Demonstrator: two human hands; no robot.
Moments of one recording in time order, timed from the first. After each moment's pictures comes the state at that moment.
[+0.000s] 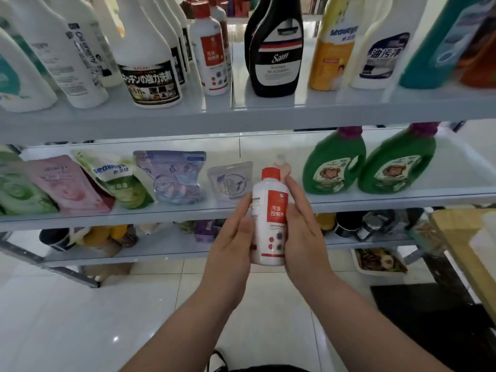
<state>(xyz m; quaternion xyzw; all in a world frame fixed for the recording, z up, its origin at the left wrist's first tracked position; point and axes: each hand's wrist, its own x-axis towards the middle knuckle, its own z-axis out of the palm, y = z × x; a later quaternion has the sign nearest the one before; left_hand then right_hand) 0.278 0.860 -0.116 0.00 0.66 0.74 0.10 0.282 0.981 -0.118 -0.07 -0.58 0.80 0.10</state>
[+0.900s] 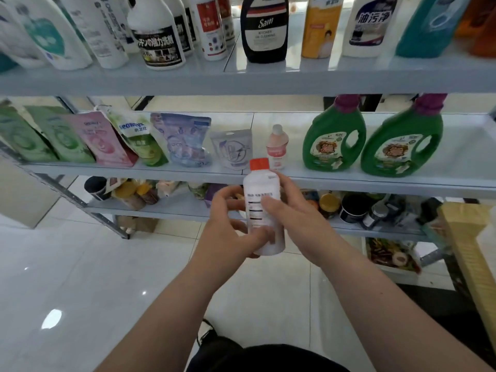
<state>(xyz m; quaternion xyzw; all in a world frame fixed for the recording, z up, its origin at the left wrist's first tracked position) 0.377 0.918 -0.110 -0.02 0.77 0.64 0.04 0.345 1.073 -0.110 0.04 -0.68 0.71 -0.15</state>
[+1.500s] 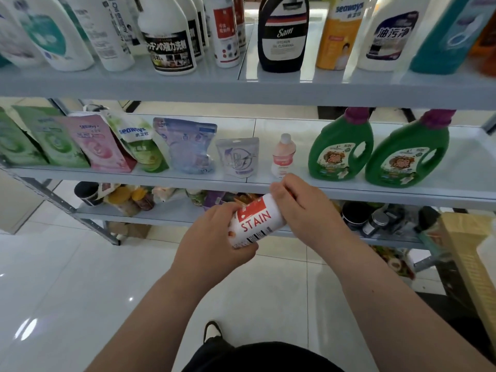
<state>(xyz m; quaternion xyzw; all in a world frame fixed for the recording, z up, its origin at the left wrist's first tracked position) 0.343 0.851 -0.125 0.09 0.96 0.27 -0.05 0.310 1.053 -0.094 0.09 -0.90 0.44 0.02</state>
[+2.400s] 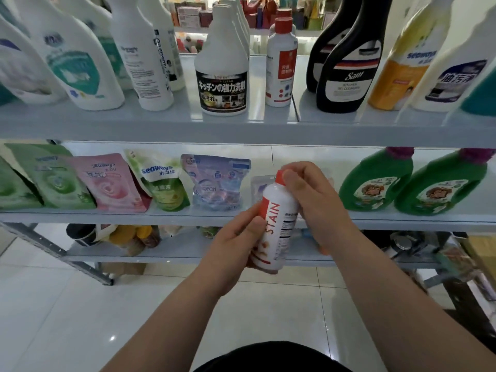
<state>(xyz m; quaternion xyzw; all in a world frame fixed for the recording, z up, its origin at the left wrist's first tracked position) 0.233 0.746 -0.105 0.01 0.63 0.76 0.19 0.200 0.919 -0.072 0.01 -0.74 0.67 0.03</state>
